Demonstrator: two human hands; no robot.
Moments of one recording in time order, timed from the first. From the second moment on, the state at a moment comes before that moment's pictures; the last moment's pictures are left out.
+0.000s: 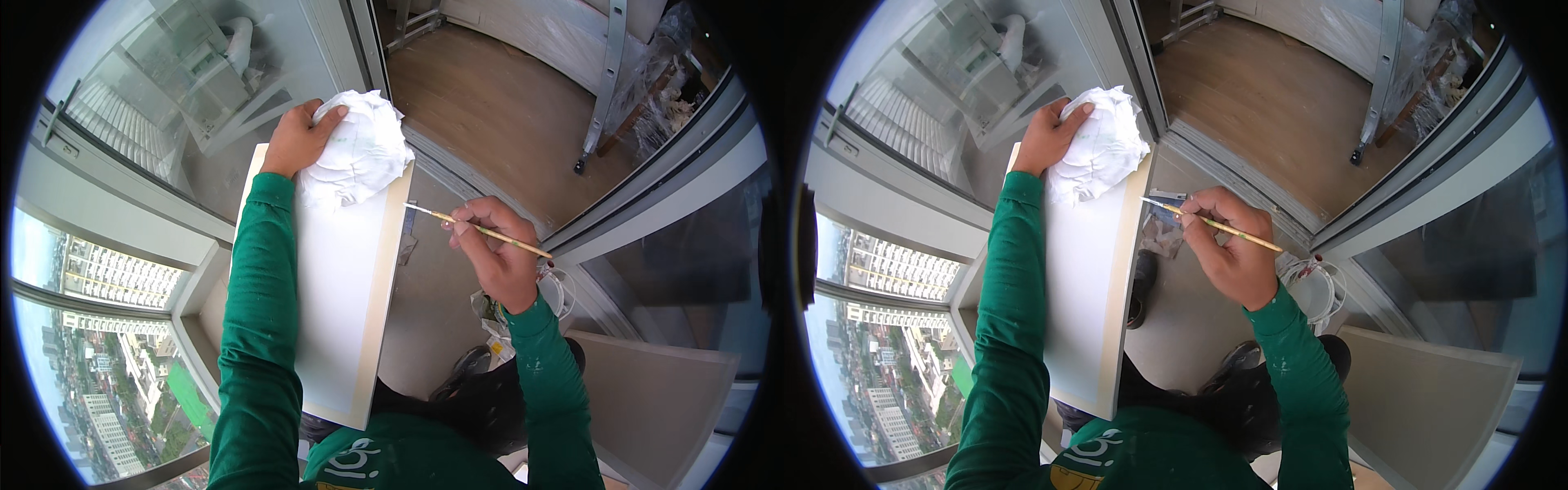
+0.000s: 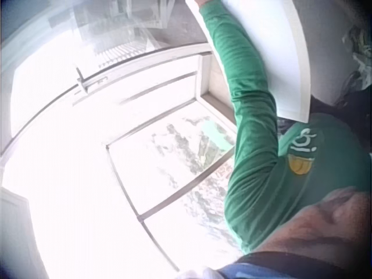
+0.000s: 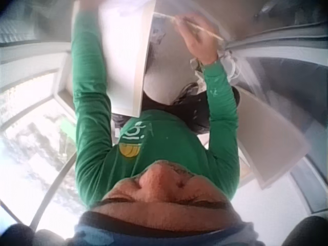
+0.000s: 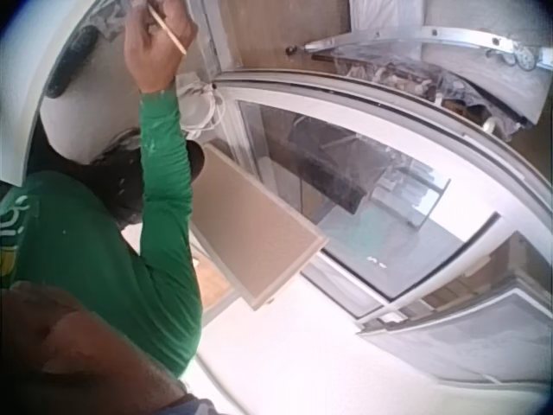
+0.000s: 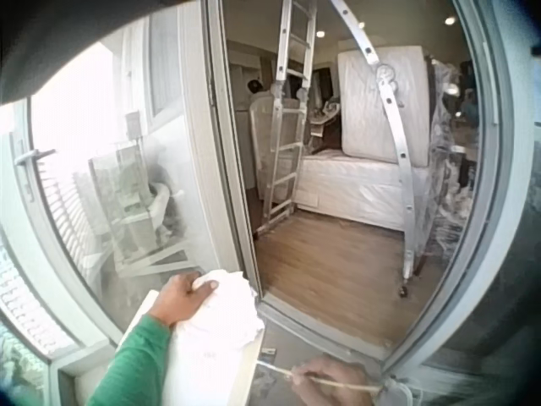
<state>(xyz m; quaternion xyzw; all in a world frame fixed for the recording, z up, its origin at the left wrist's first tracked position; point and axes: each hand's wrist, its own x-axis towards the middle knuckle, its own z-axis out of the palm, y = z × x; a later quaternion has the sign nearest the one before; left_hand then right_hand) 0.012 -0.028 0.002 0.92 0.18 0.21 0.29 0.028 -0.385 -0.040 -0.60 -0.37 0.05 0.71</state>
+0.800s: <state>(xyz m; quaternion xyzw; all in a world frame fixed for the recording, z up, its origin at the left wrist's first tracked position) 0.002 -0.020 0.005 0.84 0.18 0.18 0.48 0.018 -0.374 -0.058 -0.50 -0.33 -0.07 0.80</state>
